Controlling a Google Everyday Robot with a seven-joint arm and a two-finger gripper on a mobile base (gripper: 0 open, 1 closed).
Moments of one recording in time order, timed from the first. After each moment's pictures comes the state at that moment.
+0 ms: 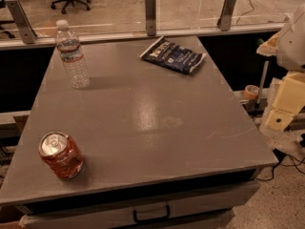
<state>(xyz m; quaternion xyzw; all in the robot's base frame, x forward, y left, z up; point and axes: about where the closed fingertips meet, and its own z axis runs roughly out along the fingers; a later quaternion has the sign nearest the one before) 0.438 -0.217 0.976 -0.60 0.78 -0.03 0.16</state>
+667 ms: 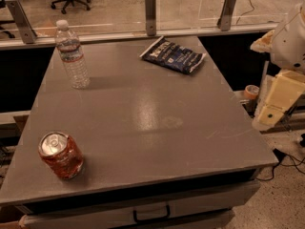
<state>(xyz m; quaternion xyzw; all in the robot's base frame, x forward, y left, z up) 0.455 -0.209 0.973 -0.61 0.77 -0.03 0.19</state>
